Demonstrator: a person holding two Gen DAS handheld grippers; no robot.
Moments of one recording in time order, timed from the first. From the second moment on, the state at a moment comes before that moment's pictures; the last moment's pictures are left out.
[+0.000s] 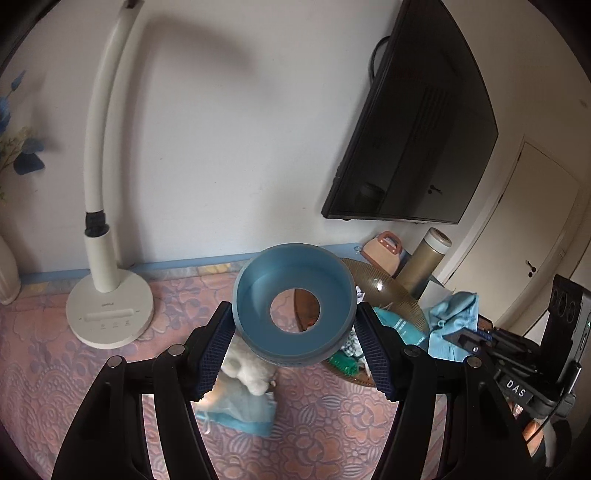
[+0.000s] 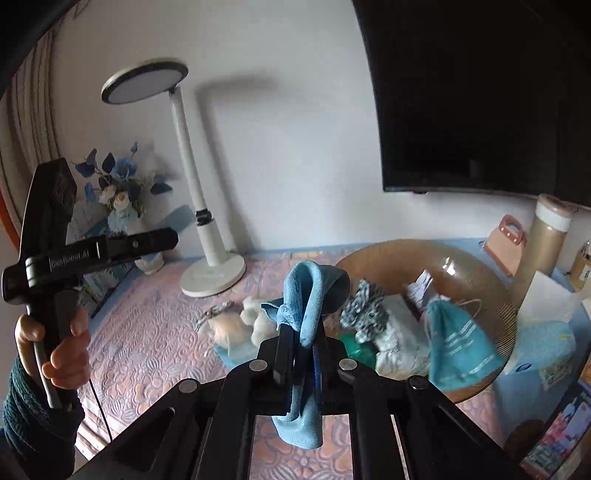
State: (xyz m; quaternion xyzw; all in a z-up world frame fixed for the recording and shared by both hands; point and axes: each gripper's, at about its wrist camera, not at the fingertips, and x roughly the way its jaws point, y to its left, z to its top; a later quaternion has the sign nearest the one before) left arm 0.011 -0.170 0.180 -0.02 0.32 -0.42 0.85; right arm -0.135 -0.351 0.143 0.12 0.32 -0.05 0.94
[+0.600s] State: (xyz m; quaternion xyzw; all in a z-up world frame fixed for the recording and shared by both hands) left arm 0.008 -0.295 0.152 0.03 0.33 -0.46 0.82; right arm -0.098 -0.482 0.142 0.18 0.36 -0.19 0.90
